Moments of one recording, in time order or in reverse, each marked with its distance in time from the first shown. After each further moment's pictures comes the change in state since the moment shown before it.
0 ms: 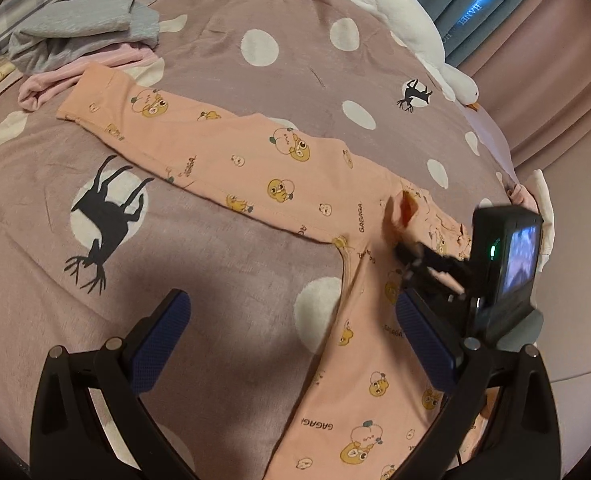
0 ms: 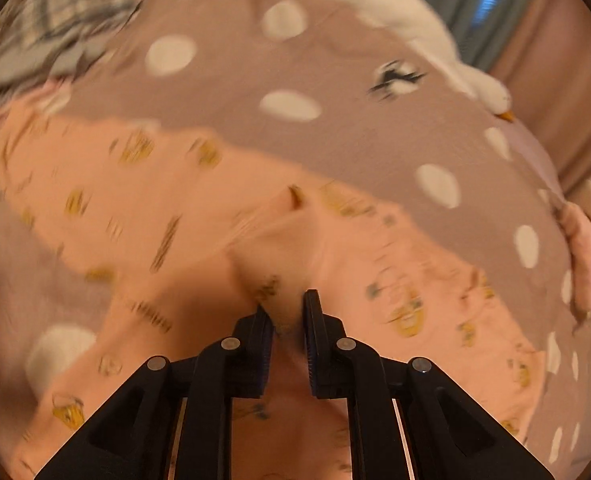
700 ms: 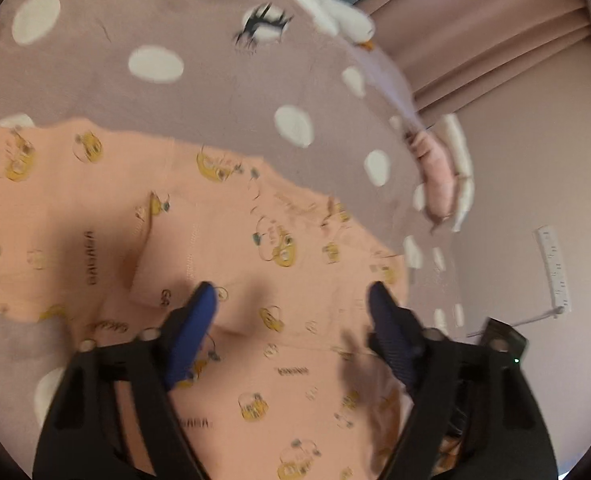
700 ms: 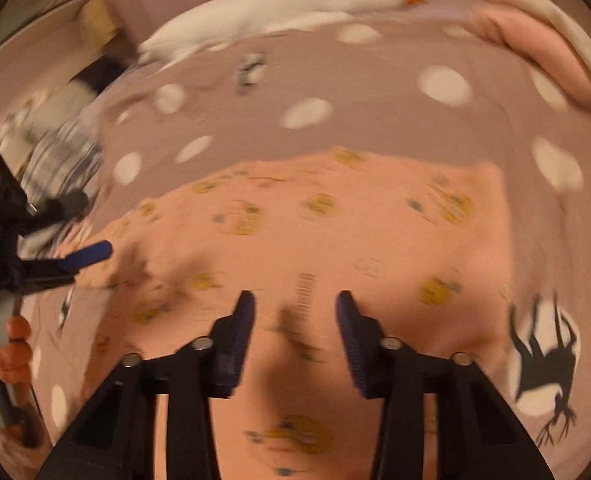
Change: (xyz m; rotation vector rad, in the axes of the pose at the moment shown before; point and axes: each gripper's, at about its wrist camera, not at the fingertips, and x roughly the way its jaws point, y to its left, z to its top) left arm 0.120 -0.145 0.037 0.132 0.207 -0.363; right arm -0.027 -0.168 -0.121 0.661 -0.092 0.315
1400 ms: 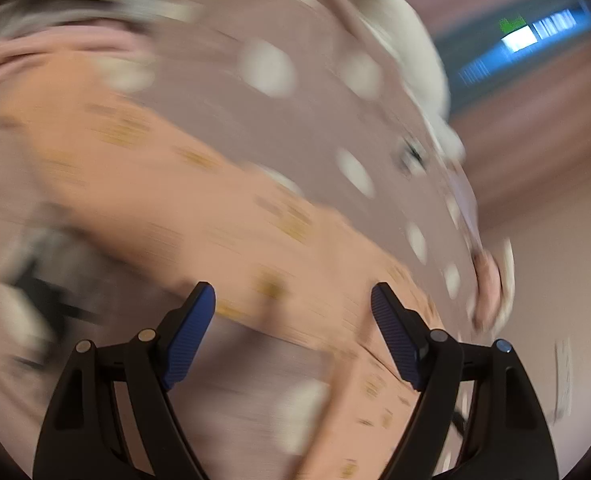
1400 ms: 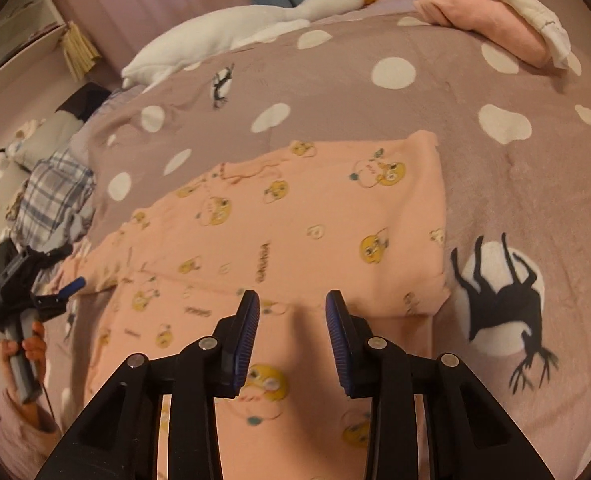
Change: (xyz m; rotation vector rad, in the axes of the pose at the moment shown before) left arm -0.156 0.170 -0.020 -0.332 -0.338 0.158; right arm -0.034 -0.010 -0.018 0.042 -0.024 0.030
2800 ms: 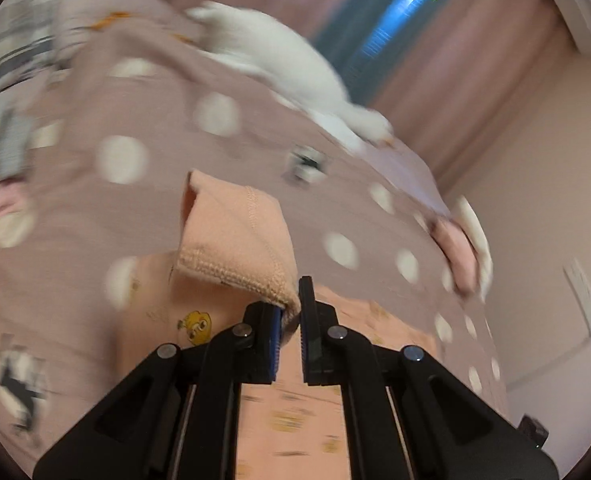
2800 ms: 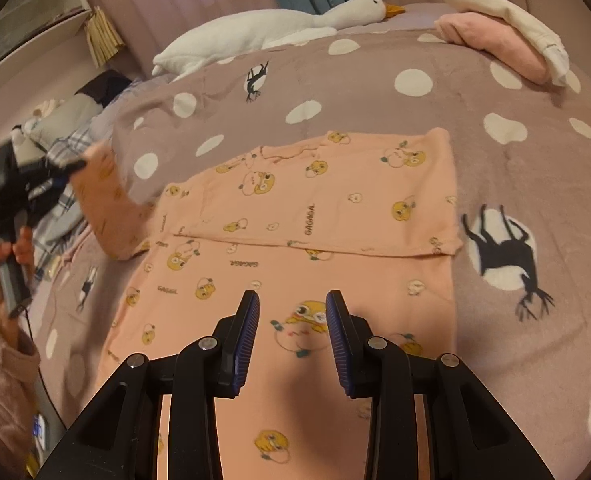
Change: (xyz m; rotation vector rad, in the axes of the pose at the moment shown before) left arm 0.003 -0.174 -0.034 0.444 -0.027 -0.110; right arm -0.041 0.027 -0.045 -0.048 -0.040 -0.022
